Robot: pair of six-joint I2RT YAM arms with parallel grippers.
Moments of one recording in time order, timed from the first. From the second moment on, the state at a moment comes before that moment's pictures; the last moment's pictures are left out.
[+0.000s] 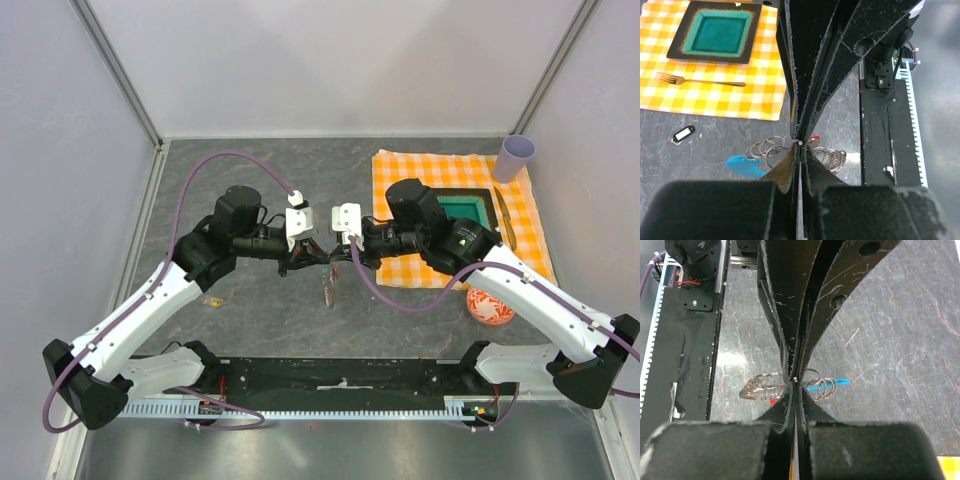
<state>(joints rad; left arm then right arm) -0.68 1.08 1.08 -0.44 0.76 0.34 0.83 1.21 1.29 -0.58 -0.57 -0.52</state>
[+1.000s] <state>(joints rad) -0.68 0.78 0.61 0.36 0.62 0.04 0.76 1.03 0.98 -0.12 -0.53 -0.12</state>
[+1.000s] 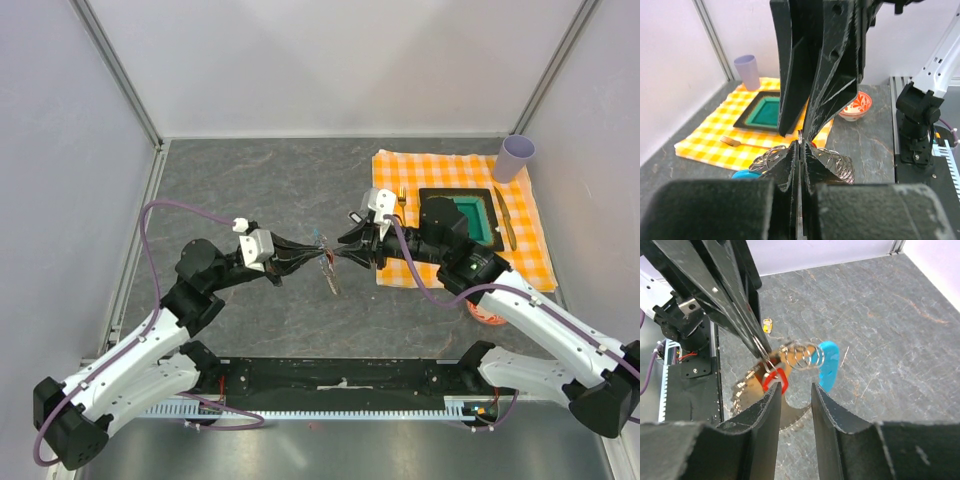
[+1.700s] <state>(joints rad) -0.68 0.78 0.60 0.39 0.66 0.05 0.71 1.01 0.94 -0.04 -0.71 -0.05</state>
